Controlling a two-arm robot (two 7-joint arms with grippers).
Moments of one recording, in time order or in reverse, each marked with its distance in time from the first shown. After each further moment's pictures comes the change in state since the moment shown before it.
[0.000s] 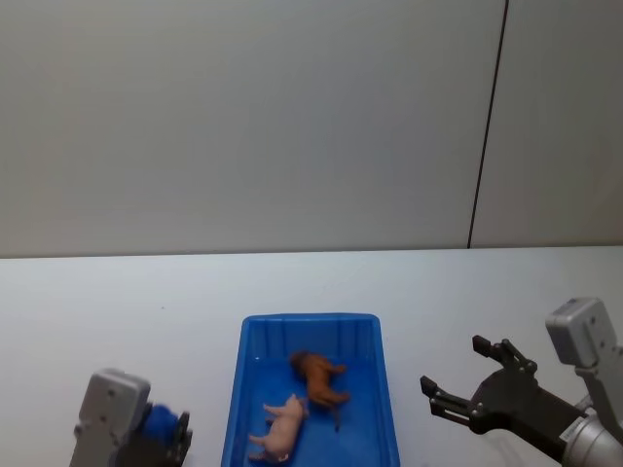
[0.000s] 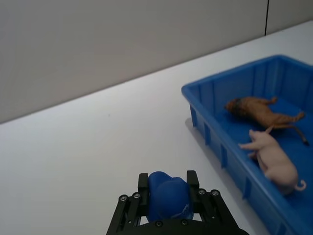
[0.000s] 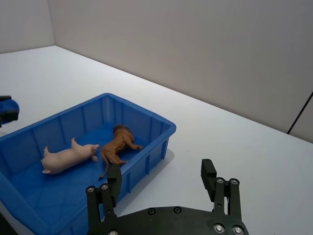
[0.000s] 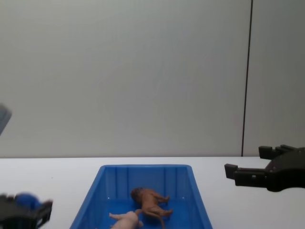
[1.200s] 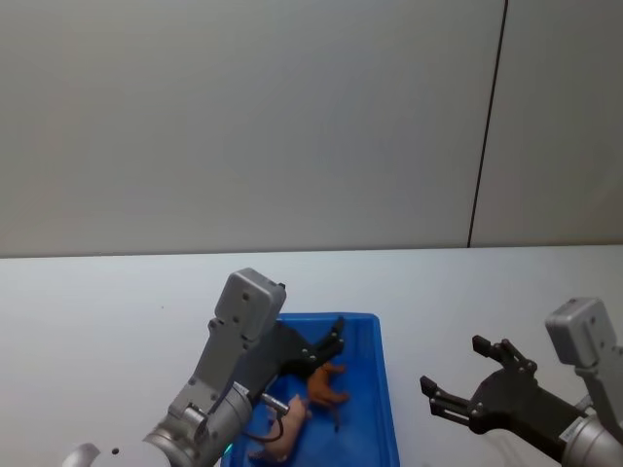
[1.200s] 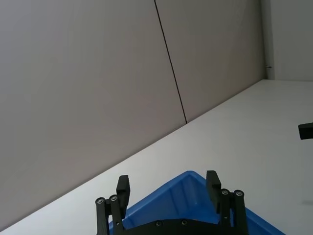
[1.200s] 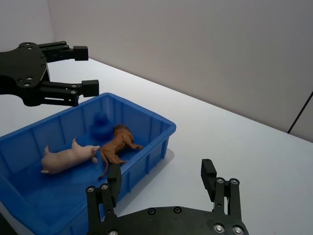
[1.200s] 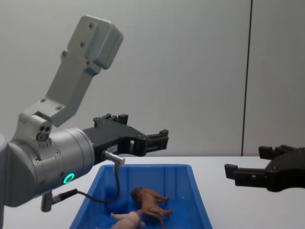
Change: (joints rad) left arm -0.286 -0.236 0.063 0.155 0.212 -0.098 -0.316; right arm 0.000 0.000 0.000 0.000 0.000 0.000 0.000
